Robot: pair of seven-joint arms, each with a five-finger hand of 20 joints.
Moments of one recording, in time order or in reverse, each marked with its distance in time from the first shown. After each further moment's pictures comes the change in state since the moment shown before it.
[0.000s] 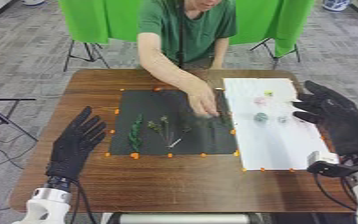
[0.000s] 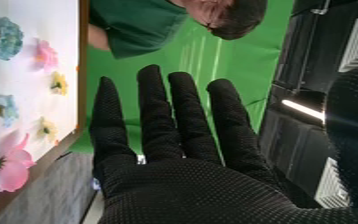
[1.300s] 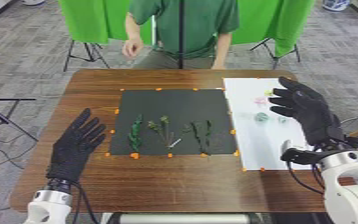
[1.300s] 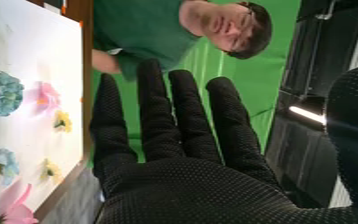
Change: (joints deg) left arm 0.5 -1.2 0.1 -0.1 0.0 0.5 -0.1; right arm 6.5 5.4 -11.7 2.3 -1.1 9.0 1.9
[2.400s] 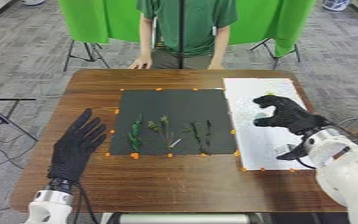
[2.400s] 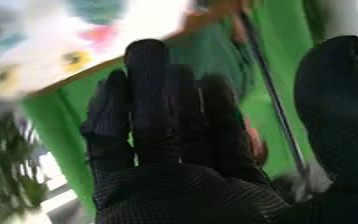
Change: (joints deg) left arm 0.0 0.1 0.3 0.2 0.0 -0.2 0.2; right arm 12.9 16.0 -13.0 8.3 -50.7 -11.1 9.4
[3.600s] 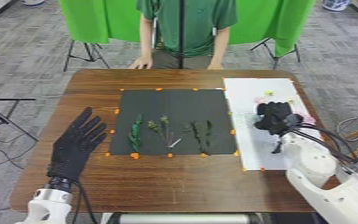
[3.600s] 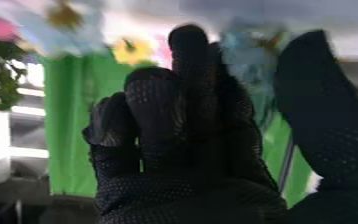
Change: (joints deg) left arm -0.6 0.8 -0.1 0.1 0.0 -0.2 -0.2; right arm 18.1 4.2 -26.3 20.2 -25.3 16.1 7.0
